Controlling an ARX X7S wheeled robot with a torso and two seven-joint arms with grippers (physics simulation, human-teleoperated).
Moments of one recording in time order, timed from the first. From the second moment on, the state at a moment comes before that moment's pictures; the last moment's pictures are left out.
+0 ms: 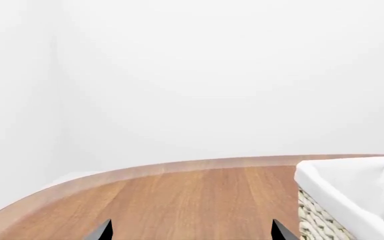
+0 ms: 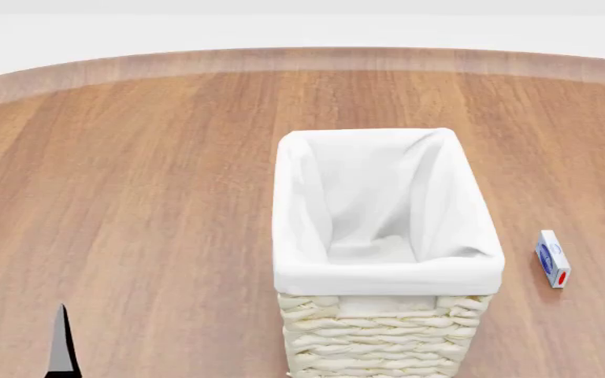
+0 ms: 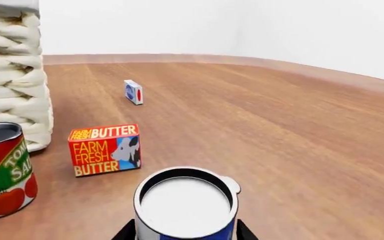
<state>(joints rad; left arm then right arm) 0.08 -0.30 0.22 0.65 -0.15 -0.32 -0.43 -0.25 0.12 0.10 0.68 0.20 -0.86 0.28</state>
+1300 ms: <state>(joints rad) 0.07 -0.32 0.24 0.64 -0.17 -0.33 -0.45 -0.15 0.37 0.08 -0.80 0.28 0.27 0.49</state>
